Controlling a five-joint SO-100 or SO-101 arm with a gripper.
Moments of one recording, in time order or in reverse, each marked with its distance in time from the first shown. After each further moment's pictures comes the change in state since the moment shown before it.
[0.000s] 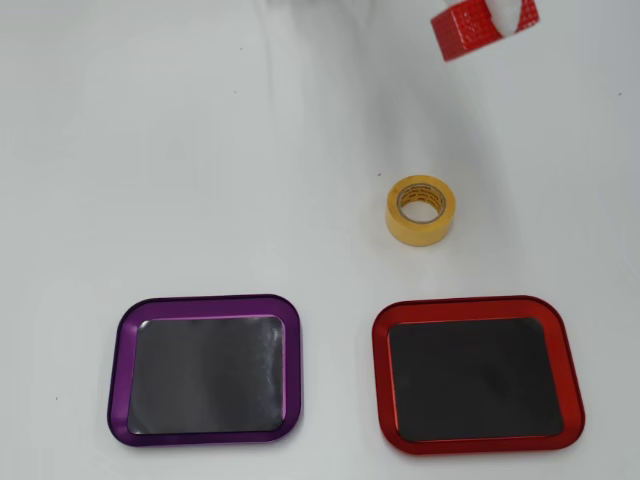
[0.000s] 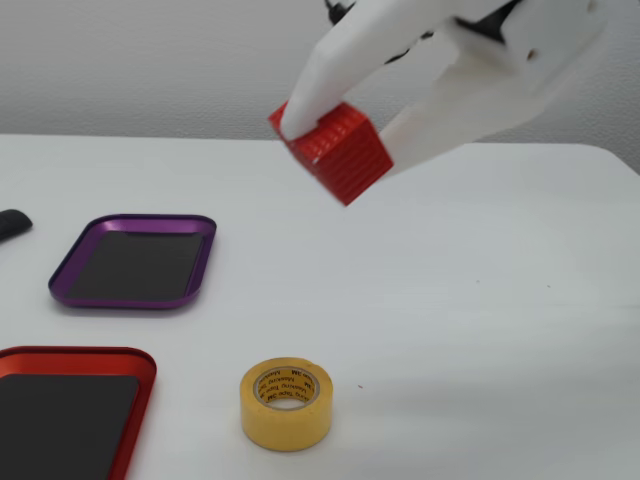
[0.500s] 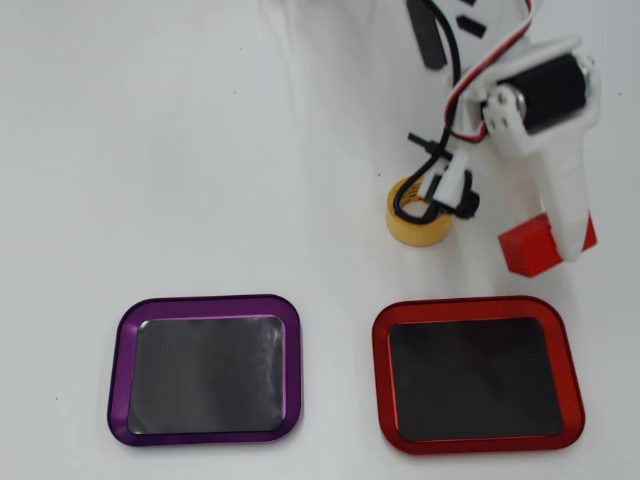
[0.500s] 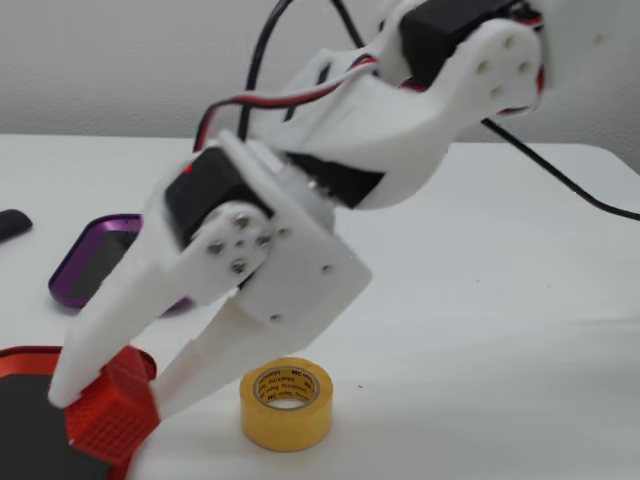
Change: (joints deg) arm 0.5 -52.2 -28.8 -16.0 0.8
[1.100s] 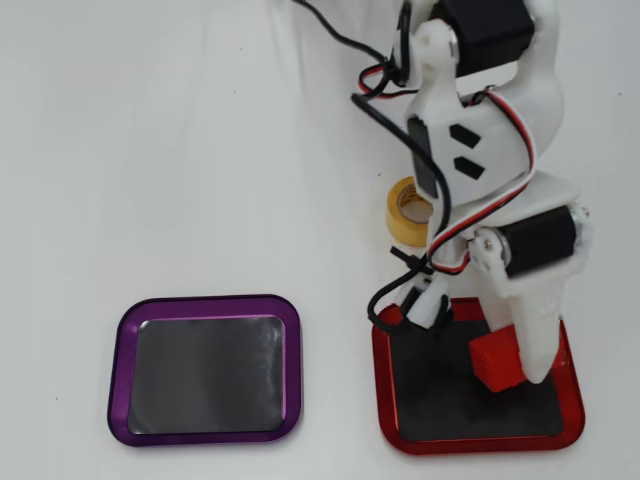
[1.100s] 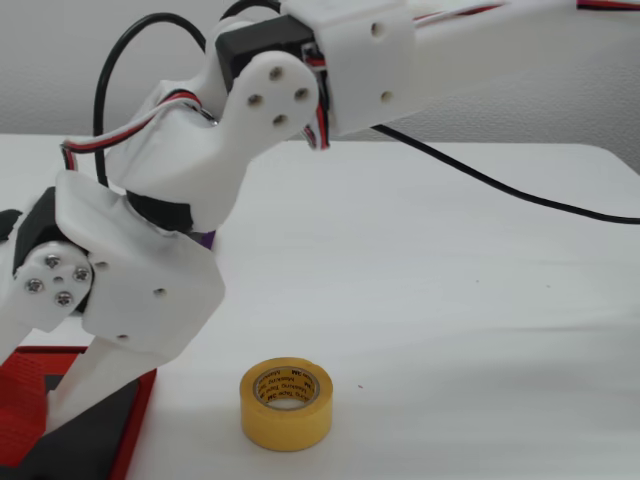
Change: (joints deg) arm 5.1 -26.2 -41.1 21.7 -0.1
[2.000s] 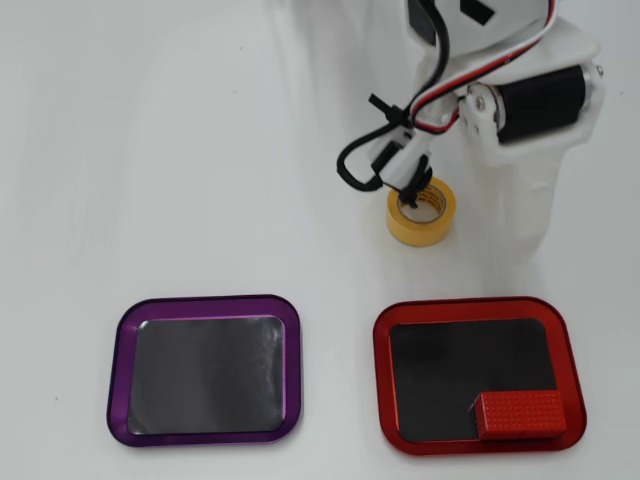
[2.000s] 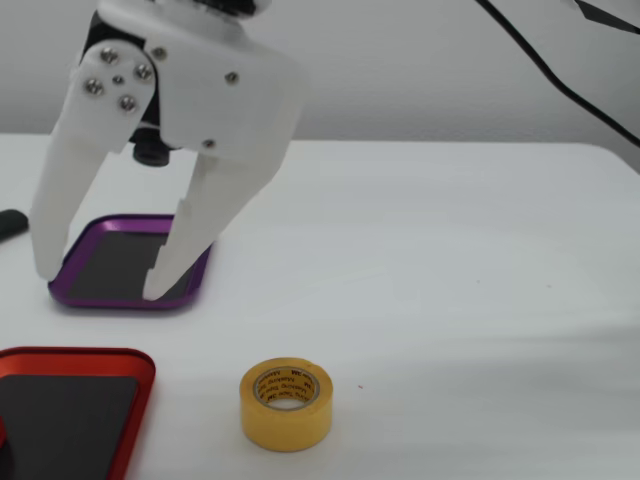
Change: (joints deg) arm 0.0 -0.3 -34.4 53.7 3.8
